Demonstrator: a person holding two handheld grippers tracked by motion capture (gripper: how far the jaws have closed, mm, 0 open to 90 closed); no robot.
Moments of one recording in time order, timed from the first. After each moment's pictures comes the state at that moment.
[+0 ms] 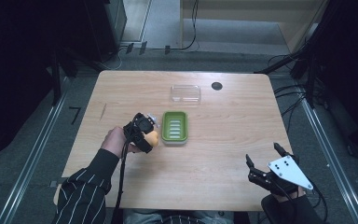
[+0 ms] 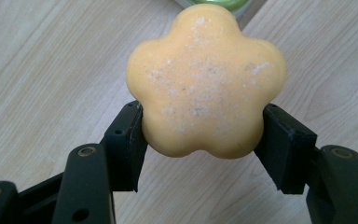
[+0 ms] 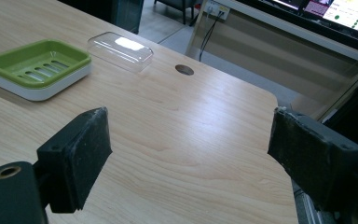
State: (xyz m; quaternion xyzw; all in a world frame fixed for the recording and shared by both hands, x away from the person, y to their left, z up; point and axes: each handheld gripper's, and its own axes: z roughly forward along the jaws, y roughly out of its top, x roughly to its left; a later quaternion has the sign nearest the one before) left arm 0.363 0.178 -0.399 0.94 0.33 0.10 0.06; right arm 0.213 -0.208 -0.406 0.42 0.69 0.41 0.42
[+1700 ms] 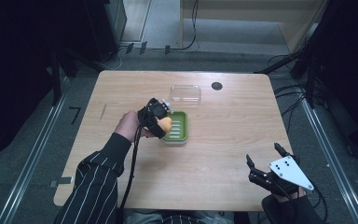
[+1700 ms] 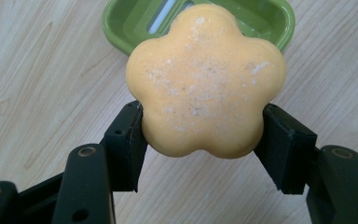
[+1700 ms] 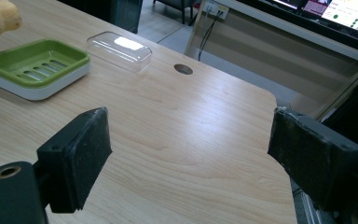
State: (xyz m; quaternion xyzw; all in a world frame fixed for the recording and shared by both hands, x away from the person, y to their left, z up) left arm 0.400 0.140 -0.379 0.94 0.30 0.11 0.10; right arm 0.213 -0.209 -0.406 0.43 0.69 0.41 0.42
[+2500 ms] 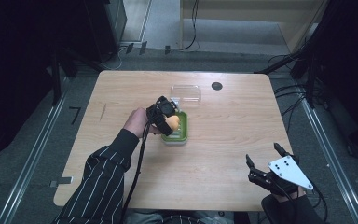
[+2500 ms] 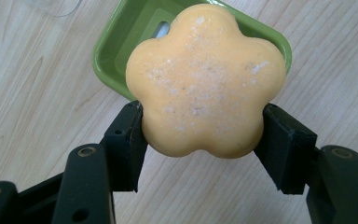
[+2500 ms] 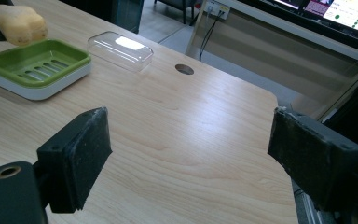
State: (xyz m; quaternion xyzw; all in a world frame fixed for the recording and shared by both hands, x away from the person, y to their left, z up) left arm 0.416 0.120 -0.390 0.95 0.27 0.11 0.10; right arm 0.213 -0.208 -0.407 0.42 0.69 0.41 0.41
